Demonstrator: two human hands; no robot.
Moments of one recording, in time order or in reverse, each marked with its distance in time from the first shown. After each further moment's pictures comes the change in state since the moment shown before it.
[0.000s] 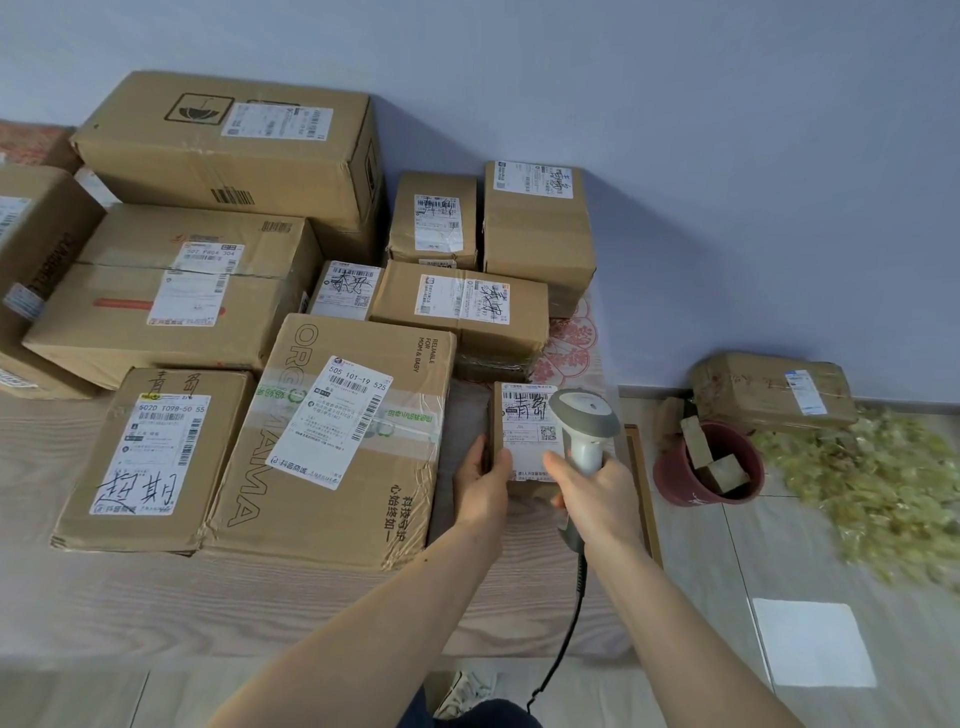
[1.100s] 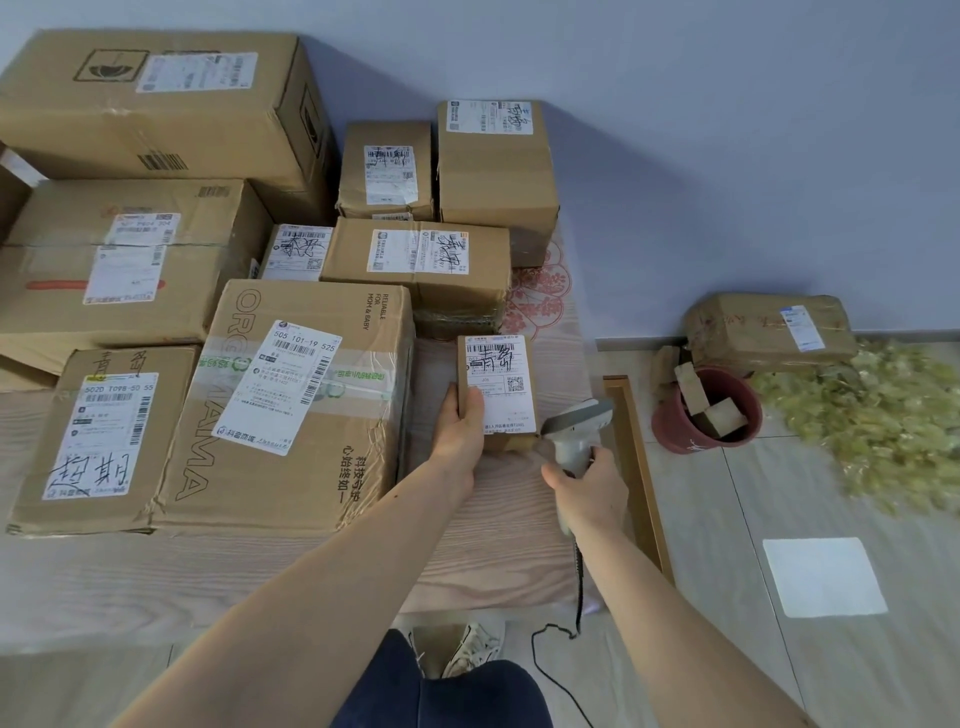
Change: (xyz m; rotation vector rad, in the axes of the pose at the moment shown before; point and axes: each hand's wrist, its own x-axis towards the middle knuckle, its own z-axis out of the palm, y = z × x) left_hand 0.021 -0.005 0.012 0.295 0.009 -0.006; right_hand 0.031 0.091 -0.022 -0.199 0.021 0.067
